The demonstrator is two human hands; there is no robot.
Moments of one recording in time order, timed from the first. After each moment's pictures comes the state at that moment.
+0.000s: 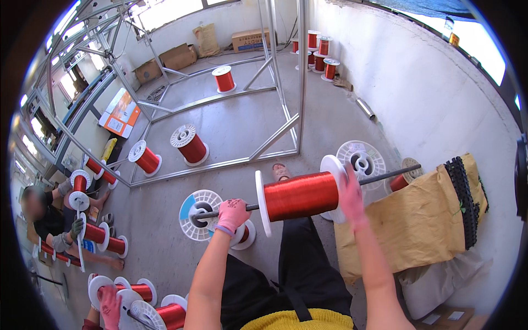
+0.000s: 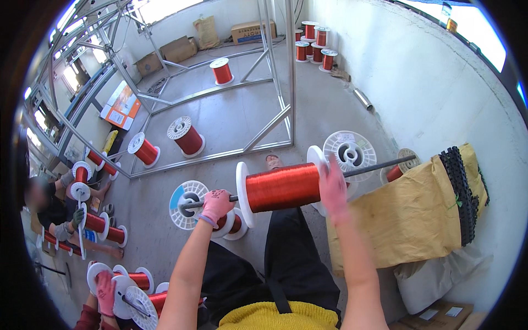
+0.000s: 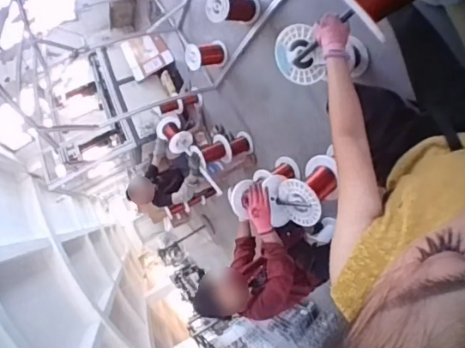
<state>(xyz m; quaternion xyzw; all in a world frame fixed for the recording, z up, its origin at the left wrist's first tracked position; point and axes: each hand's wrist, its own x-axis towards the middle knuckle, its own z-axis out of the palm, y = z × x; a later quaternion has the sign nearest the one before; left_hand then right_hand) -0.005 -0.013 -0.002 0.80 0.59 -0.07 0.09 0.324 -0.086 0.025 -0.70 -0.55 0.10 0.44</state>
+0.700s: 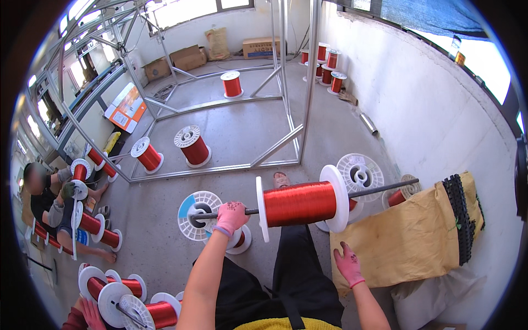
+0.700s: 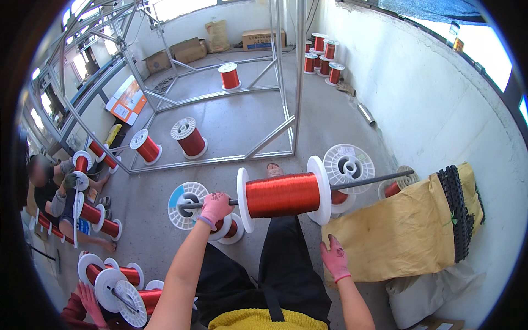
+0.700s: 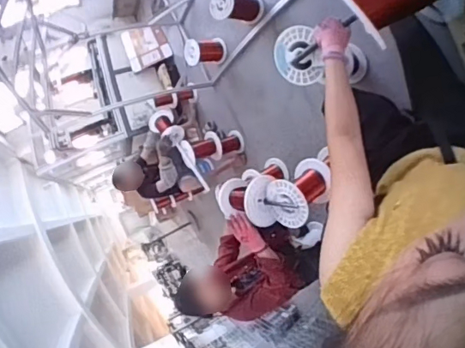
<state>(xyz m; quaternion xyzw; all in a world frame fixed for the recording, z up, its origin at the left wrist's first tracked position) -0.001 -0.014 0.002 0.80 0.59 -0.07 0.09 0.341 -0.241 -0.098 -0.78 -0.54 0.17 0.26</state>
